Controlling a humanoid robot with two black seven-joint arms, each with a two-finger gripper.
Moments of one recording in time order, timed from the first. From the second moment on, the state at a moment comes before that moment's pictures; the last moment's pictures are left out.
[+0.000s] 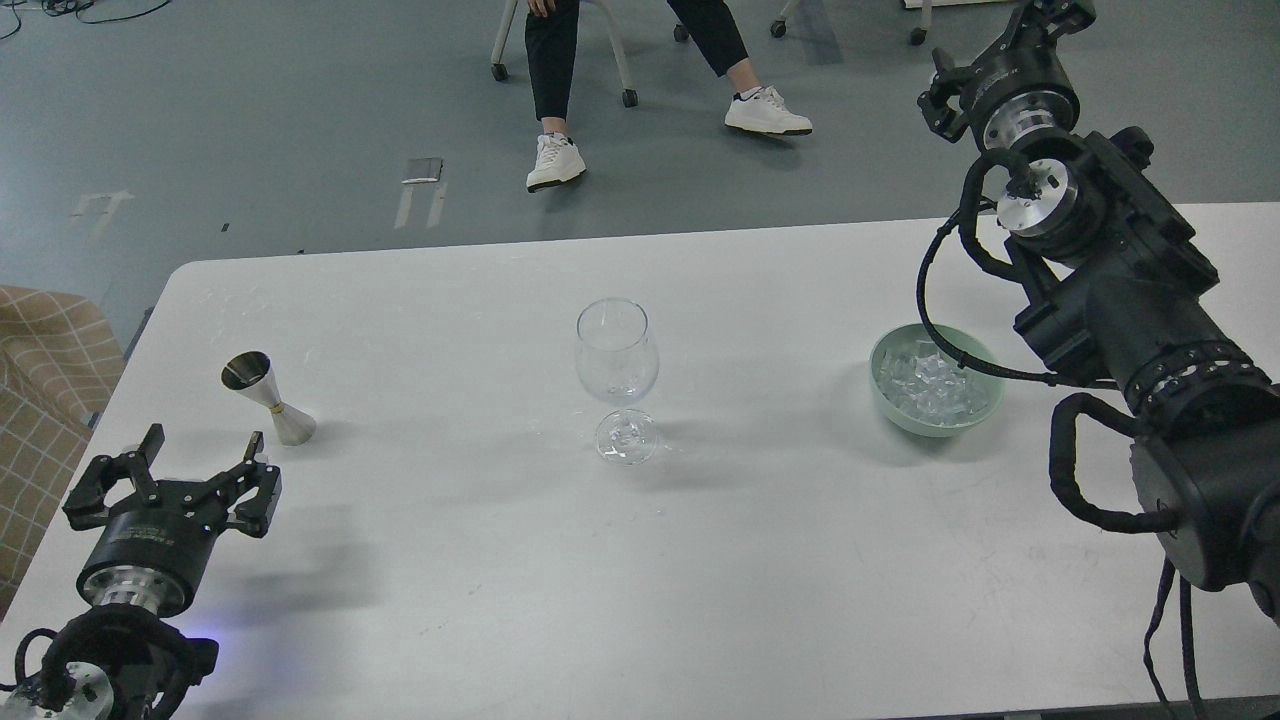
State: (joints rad) left arm 0.26 0.06 -1.84 -1.53 -0.03 0.00 0.18; right arm 1.07 0.00 1.43 0.31 -0.62 0.05 0.19
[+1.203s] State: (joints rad) left arm -0.10 0.05 -1.82 -0.97 -0.03 -0.26 0.17; right arm 1.06 0.00 1.43 0.31 -0.62 0.05 0.19
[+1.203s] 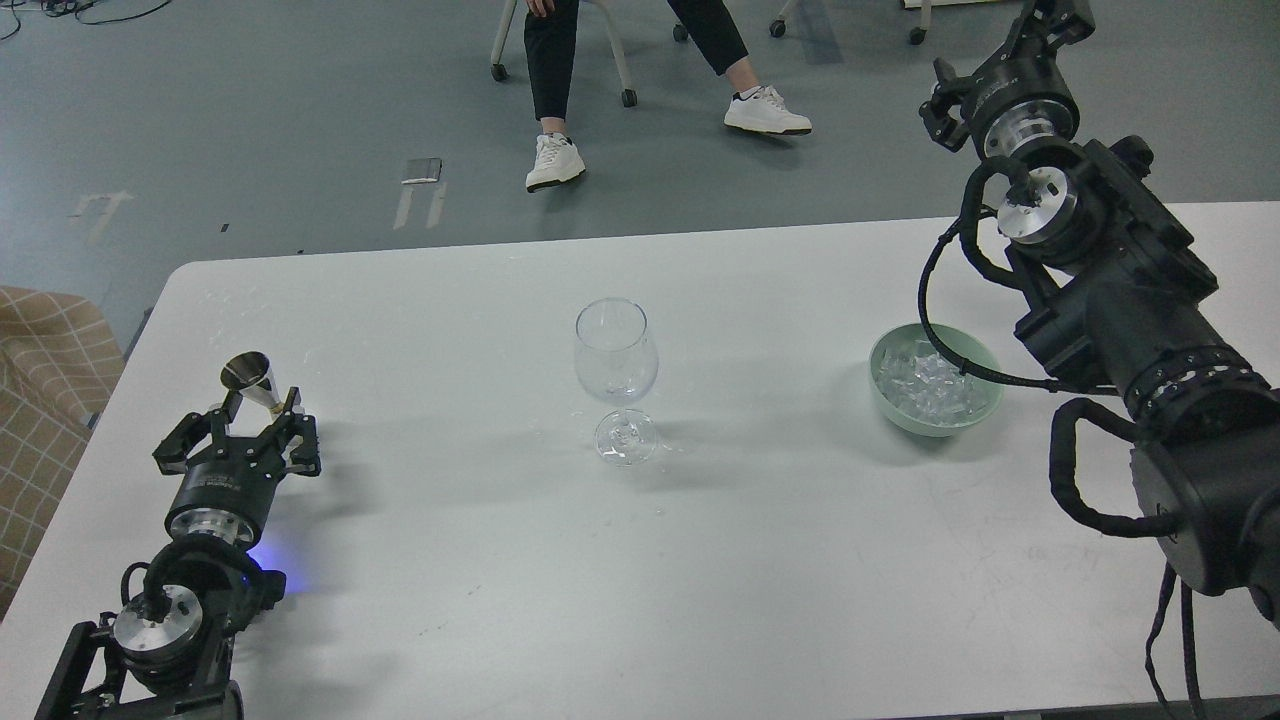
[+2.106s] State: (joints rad) left arm -0.23 0.08 -1.83 -0.79 -0.03 -0.38 0.16; right arm 1.04 -0.04 1.40 0.31 -0.62 0.05 0.19
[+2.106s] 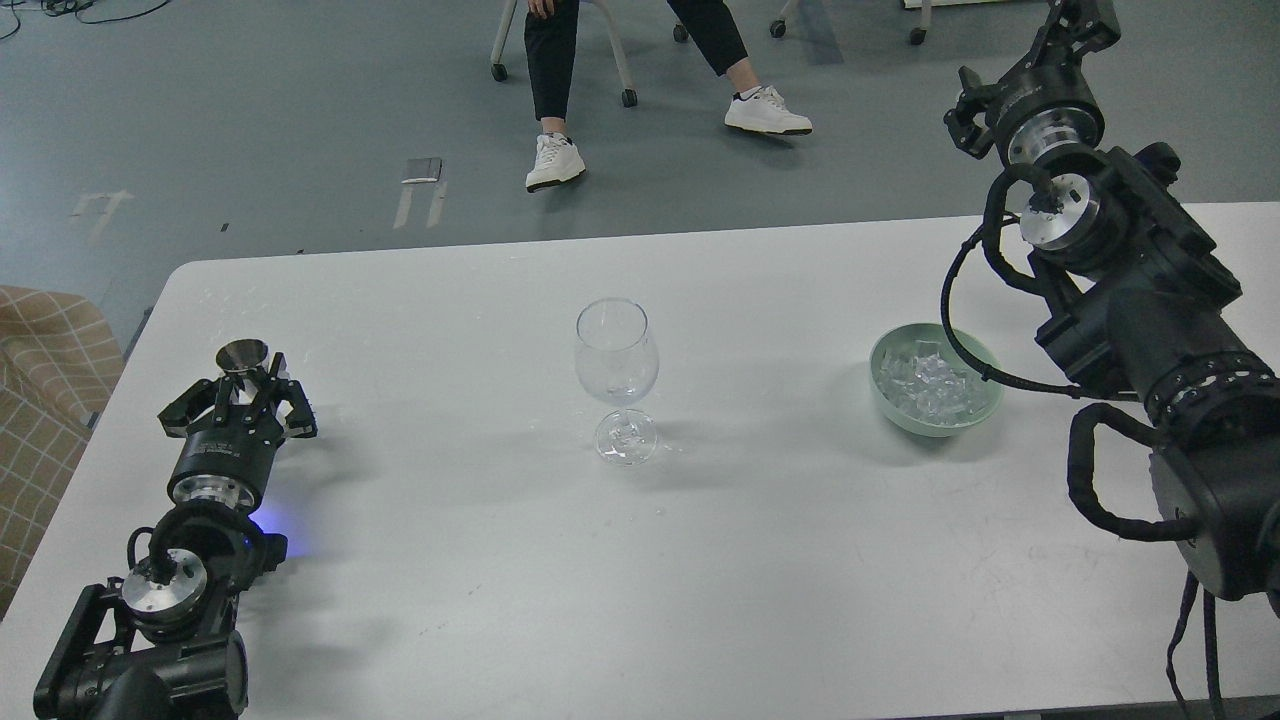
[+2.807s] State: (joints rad) left arm -0.20 0.11 -1.82 -1.09 -0.03 -0.29 0.19; right arm 1.02 -0.04 1.39 0.31 -0.62 0.05 0.19
